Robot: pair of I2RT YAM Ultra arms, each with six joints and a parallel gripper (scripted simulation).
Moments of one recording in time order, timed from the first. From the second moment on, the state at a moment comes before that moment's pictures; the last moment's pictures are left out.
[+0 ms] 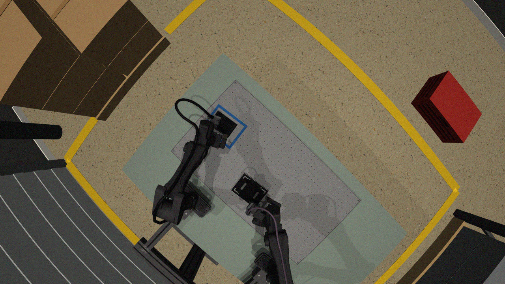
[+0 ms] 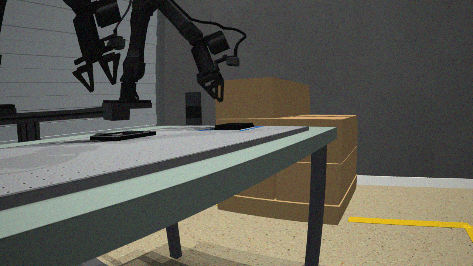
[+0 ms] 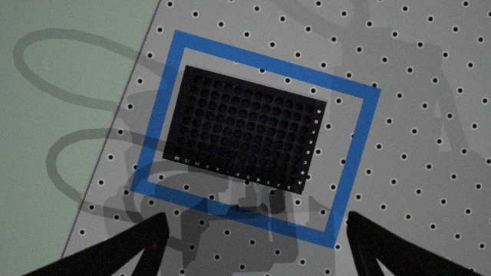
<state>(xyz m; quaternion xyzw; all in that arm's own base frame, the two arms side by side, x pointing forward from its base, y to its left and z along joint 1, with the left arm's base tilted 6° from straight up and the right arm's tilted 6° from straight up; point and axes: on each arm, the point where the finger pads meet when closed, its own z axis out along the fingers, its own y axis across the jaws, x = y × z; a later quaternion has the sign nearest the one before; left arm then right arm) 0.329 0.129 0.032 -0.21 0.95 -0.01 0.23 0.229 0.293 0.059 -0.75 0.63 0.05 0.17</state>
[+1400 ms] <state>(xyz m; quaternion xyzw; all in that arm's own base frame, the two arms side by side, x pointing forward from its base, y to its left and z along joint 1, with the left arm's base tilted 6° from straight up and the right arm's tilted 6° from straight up) 0.372 0.153 -0.018 0.54 0.83 0.06 0.06 0.254 0.410 0.046 -0.51 0.62 0.25 0.54</state>
